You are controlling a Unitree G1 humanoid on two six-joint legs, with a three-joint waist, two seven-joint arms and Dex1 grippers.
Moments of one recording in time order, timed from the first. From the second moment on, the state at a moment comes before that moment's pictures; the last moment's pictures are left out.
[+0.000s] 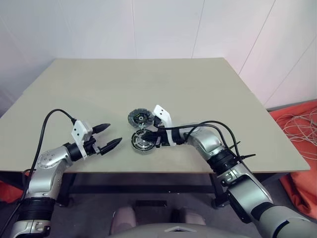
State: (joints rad) left arm -0.07 0.54 0.14 0.10 -0.41 0.06 -0.99; right arm -0.63 -0.24 0.41 0.33 0.25 0.54 0.92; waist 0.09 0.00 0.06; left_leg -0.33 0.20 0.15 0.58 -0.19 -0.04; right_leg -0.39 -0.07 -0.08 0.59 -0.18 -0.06
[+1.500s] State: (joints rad) left arm -0.03 0.53 0.14 0.08 -0.41 0.05 -0.96; right arm -1.09 -0.40 0.80 0.77 -0.56 -0.93 1.07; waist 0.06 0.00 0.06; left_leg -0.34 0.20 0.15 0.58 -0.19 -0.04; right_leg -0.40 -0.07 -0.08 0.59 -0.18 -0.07
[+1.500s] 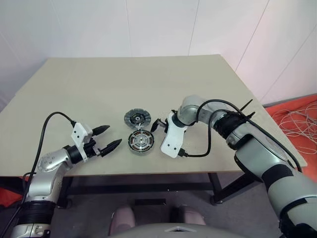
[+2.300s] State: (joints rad) left arm -0.03 0.53 0.14 0.08 -0.41 0.05 -0.94; right arm -1.10 -0.33 0.80 0.81 -0.62 -0.98 1.03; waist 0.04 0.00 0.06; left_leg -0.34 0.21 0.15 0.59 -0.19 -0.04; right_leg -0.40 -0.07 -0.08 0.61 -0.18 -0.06
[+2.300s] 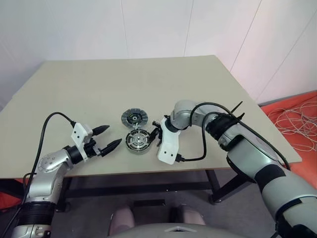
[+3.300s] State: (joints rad) left arm -0.11 0.51 0.12 0.12 -0.40 0.04 -0.95; right arm -0.90 -0.35 0.74 0.19 -0.52 0.14 1.51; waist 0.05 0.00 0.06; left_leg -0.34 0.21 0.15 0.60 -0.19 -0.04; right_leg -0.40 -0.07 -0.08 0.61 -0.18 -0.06
